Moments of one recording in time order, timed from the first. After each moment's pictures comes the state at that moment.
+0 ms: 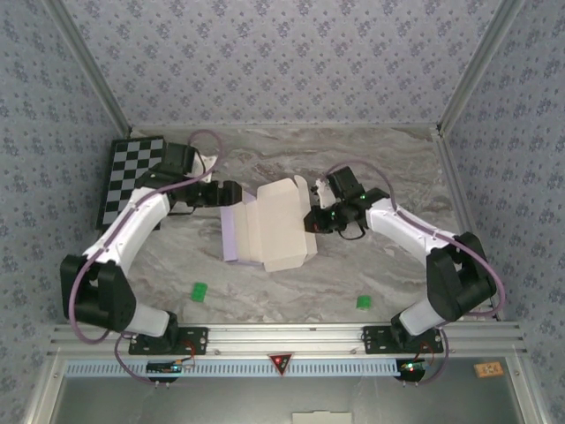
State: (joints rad) left arm -0.25 1.41 1.19 -0.73 0.45 -0.24; right arm 0.51 1.52 1.07 -0.61 -0.46 0.35
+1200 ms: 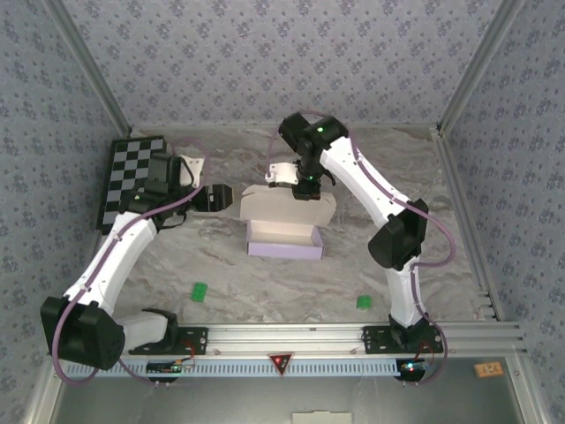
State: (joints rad) left arm -0.25 1.20 1.07 -0.65 0.35 -0.23; right arm 0.65 2.06 2.23 -1.54 -0.08 -0.91
